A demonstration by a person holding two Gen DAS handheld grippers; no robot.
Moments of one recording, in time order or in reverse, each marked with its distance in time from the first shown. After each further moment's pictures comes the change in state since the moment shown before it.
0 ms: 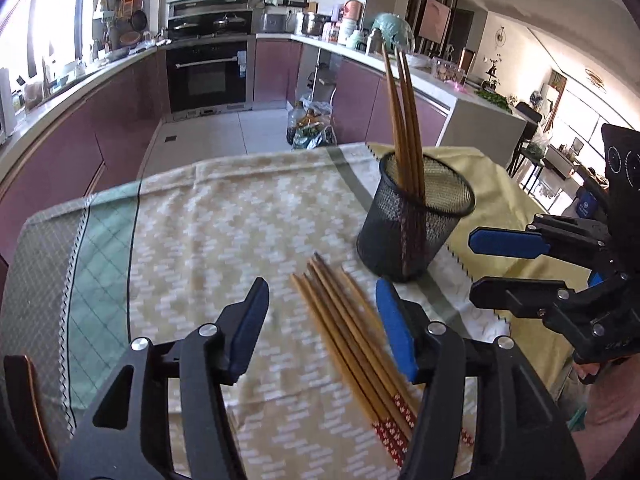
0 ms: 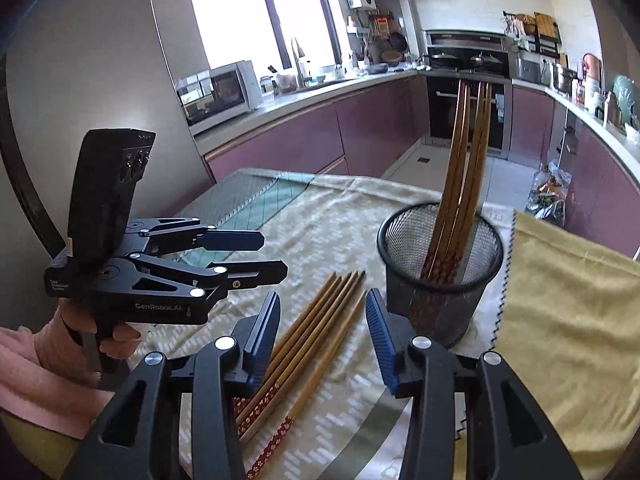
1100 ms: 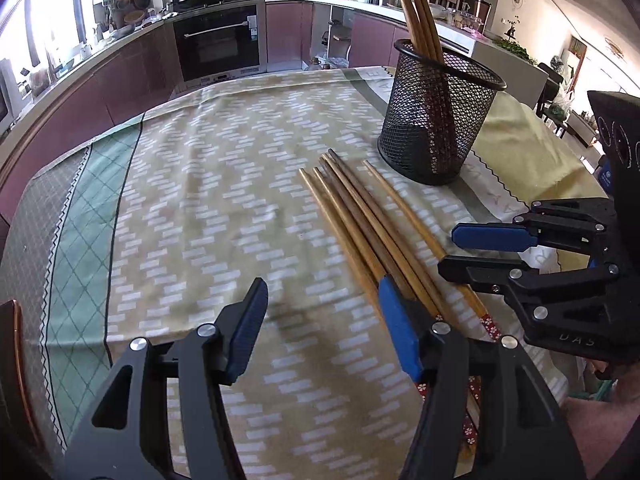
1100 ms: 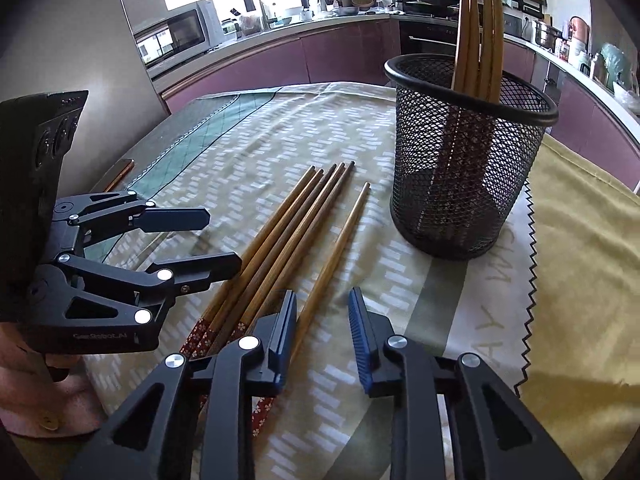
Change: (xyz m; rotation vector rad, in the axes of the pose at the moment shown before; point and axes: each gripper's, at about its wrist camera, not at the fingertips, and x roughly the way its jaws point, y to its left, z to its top) left arm 0.032 -0.009 -0.058 0.037 0.122 0.106; right arm 0.058 0.010 -0.049 0.041 0.183 -0.135
